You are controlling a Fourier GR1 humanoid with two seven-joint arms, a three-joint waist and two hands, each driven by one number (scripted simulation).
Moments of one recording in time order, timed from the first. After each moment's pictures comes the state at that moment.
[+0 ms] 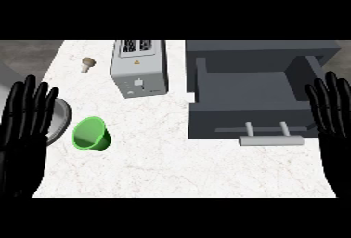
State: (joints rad) left arm 0.02 0.06 0.00 -2.10 0.01 0.01 0.04; right arm -0.01 -0.12 0.02 -2.10 0.01 0.01 0.04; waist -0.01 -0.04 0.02
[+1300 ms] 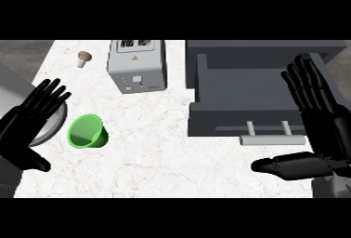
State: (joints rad) left arm -0.23 0.40 0.24 -1.18 0.43 -0.74 -0.17; right arm -0.16 -0.16 -0.02 -1.93 -0.08 0.12 0.08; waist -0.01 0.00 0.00
